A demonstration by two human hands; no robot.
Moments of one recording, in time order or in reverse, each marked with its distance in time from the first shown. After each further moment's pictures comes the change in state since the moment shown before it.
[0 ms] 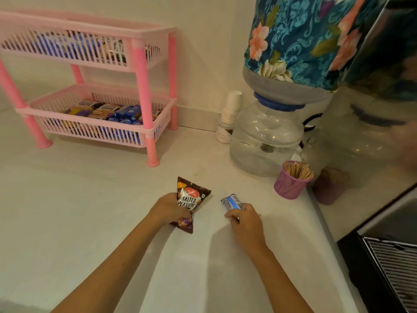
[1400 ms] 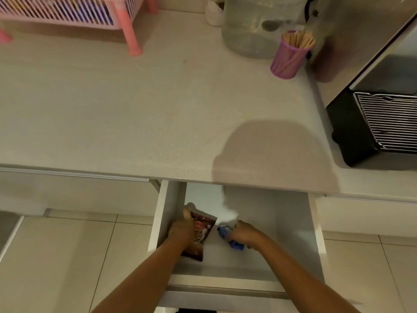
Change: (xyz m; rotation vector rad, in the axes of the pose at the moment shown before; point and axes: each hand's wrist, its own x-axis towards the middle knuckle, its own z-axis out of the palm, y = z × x) left_hand -0.181 -0.189 0.231 0.575 -0.347 -0.336; right_hand -0.279 0.095 0.065 -0.046 -1.037 0.624
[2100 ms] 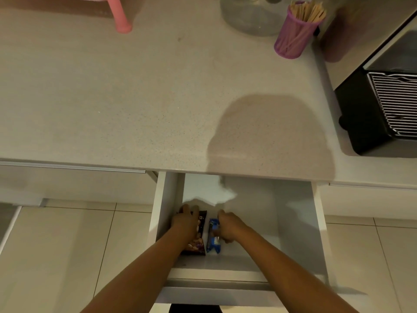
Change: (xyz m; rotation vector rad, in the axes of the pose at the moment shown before) left_hand 0.017 -0.007 0.015 0.478 -0.078 0.192; right_hand 0.023 -0.022 0.036 -0.124 0.008 -0.129
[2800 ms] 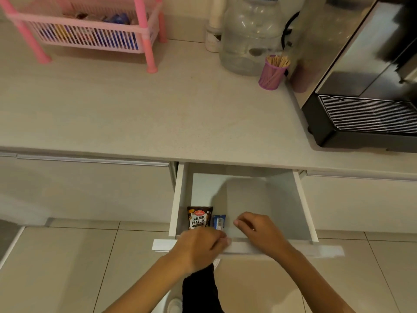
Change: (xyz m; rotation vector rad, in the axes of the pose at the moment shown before) left_hand -0.199 0.007 0.004 -0.260 0.547 0.474; right_hand -0.182 0.007 0.014 0.038 0.587 -0.369
